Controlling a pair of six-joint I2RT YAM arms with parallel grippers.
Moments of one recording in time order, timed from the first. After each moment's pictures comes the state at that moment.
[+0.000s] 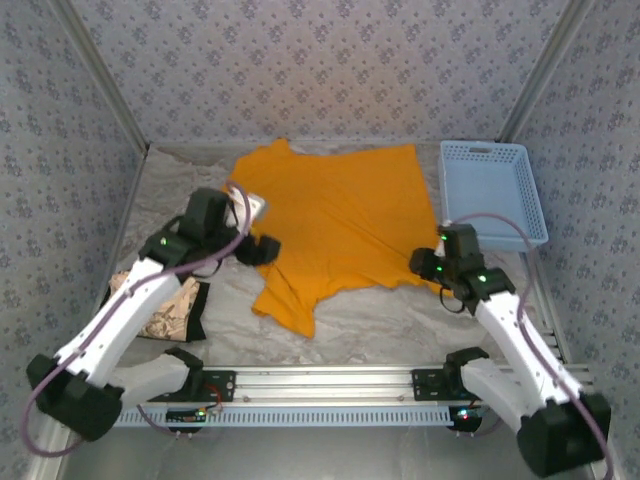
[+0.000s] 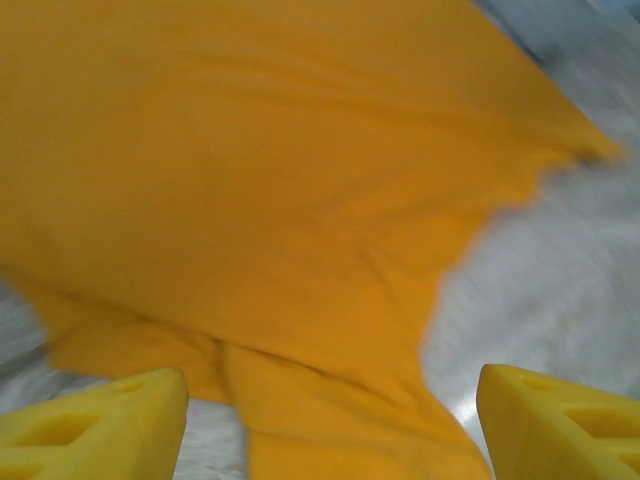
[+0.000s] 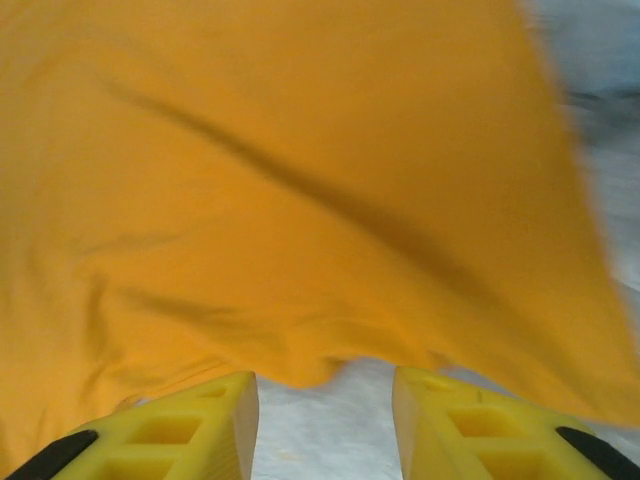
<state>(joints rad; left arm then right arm) -0.44 1.13 1.09 -0.74 0.25 -0.09 0.30 0.94 0.70 -0.60 -0.09 0.47</state>
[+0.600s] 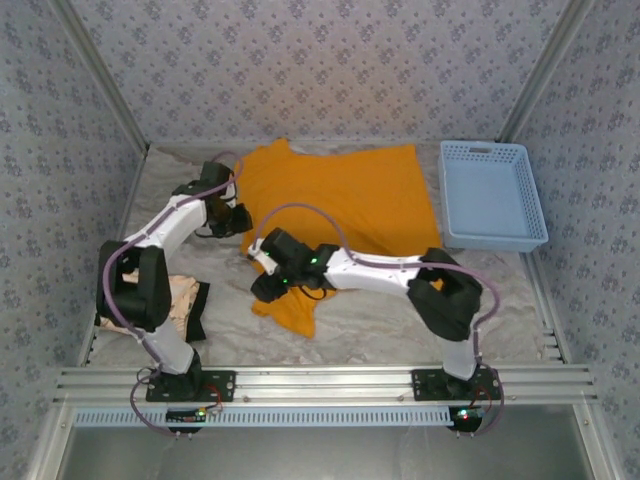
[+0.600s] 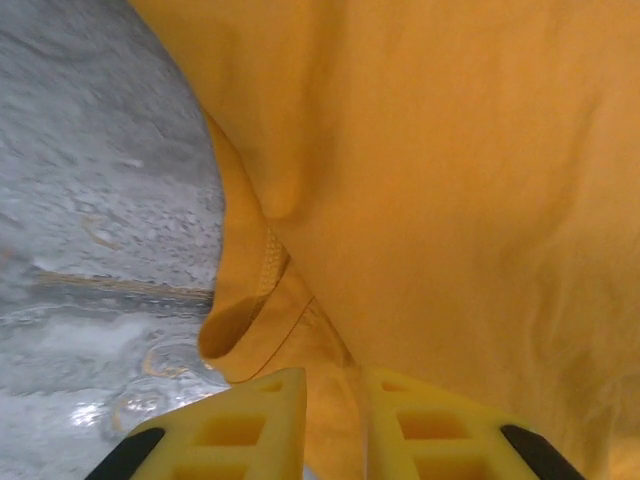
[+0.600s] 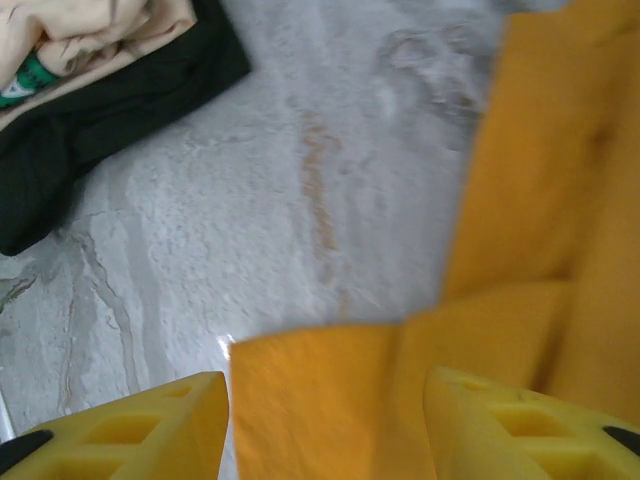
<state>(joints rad) -0.21 1.71 1.24 -0.72 0.20 -0.42 1.07 1.92 1.37 -0.30 -0.15 0.16</state>
